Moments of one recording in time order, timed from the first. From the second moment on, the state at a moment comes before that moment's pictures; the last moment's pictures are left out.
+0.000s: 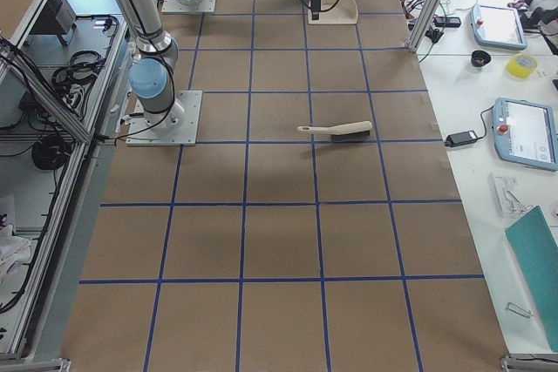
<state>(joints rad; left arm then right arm) -1.41 -2.12 -1.48 -1.05 1.72 -1.35 1.55 -1.53 1.45 -1.59 -1.57 0.02</state>
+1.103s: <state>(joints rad) -1.56 -1.78 -1.46 -1.18 1.82 -0.41 1.55 -1.53 1.45 -1.59 -1.57 0.01</state>
